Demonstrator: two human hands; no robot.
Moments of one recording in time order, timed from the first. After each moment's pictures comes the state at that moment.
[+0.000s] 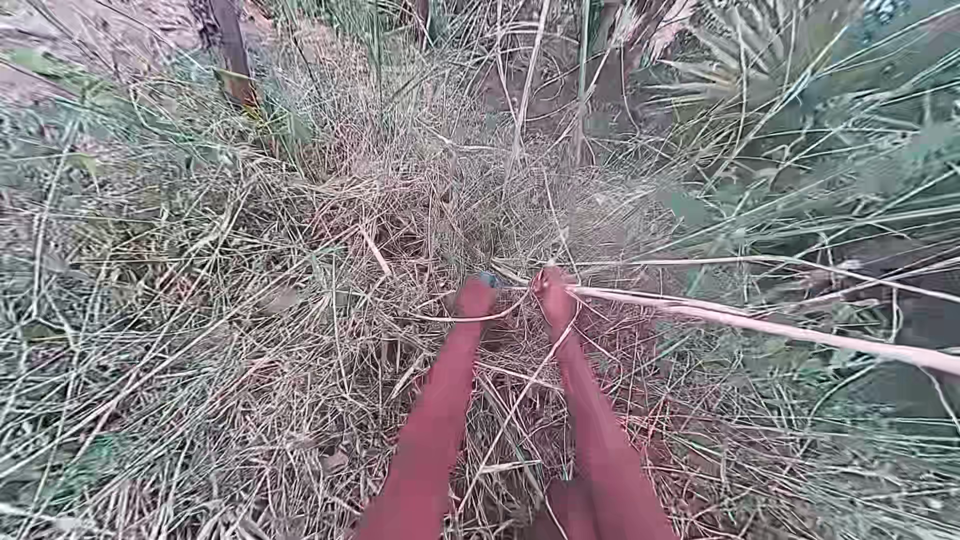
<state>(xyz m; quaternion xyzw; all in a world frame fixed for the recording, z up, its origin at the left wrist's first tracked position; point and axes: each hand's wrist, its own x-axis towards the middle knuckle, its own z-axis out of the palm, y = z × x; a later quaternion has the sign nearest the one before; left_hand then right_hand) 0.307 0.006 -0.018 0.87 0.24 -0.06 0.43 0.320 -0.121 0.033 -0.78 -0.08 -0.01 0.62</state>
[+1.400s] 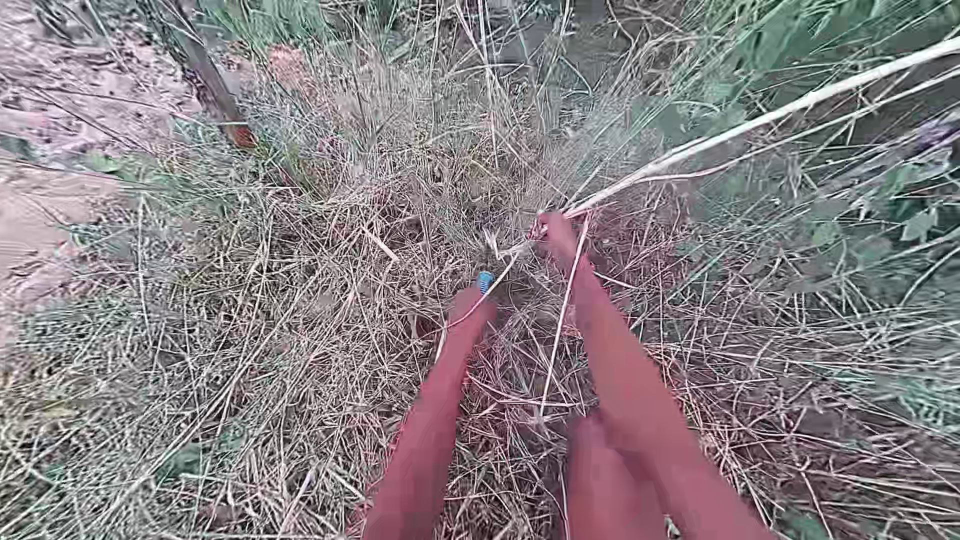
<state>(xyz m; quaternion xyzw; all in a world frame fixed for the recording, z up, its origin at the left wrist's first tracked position) 0.211 -0.006 -0.008 0.89 0.25 -0.14 0.34 0.368 -0.121 0.033 -0.73 0.01 0.12 0.68</state>
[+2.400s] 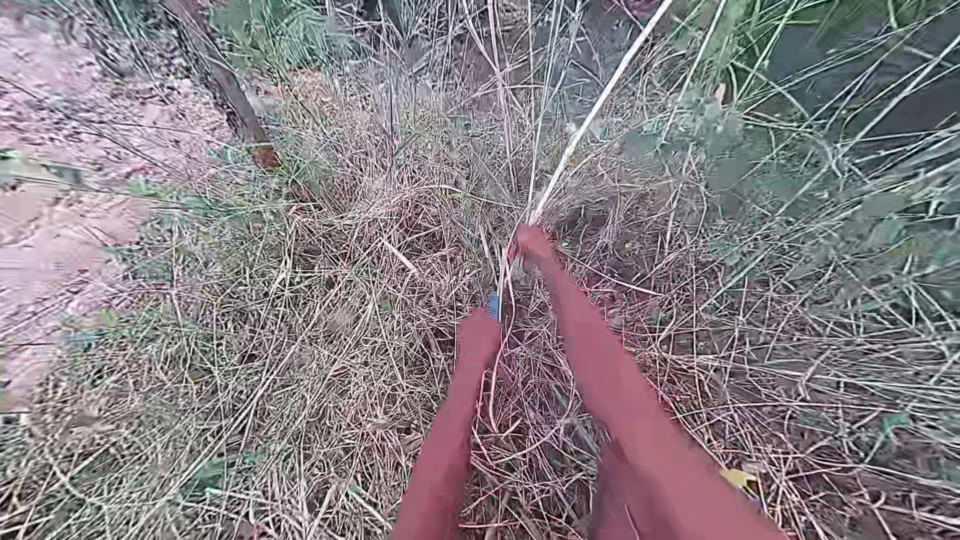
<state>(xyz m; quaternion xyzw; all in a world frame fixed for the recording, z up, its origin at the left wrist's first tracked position) 0.192 0.004 0.001 0.88 0.27 -0.18 0.33 0.386 -0.050 -0.009 -0.82 -0.08 0.16 0.55</state>
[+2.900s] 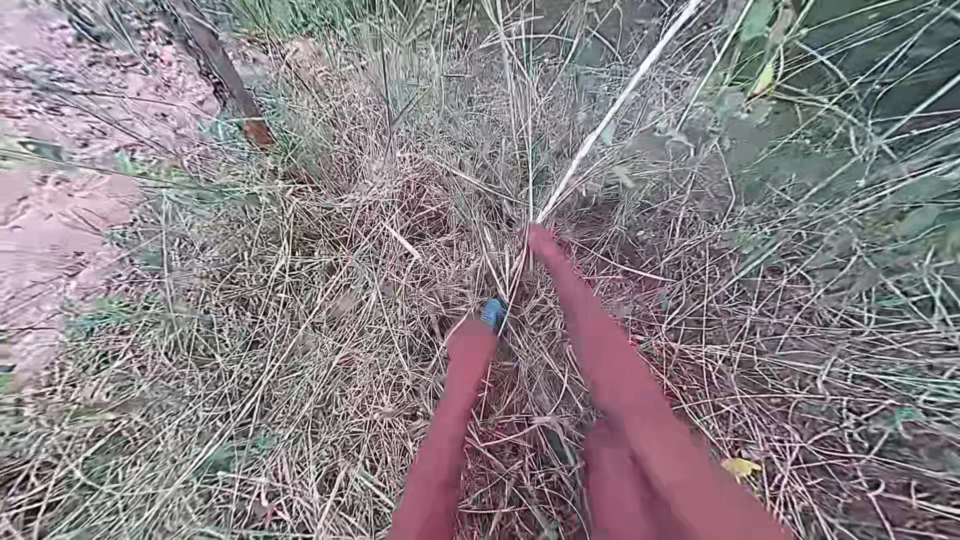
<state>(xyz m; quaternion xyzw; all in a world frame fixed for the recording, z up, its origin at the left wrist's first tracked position) 0.161 0.004 0.020 0.88 0.31 -0.24 0.27 0.389 -0.049 -0.031 -0.82 -0.05 0.20 0.53</state>
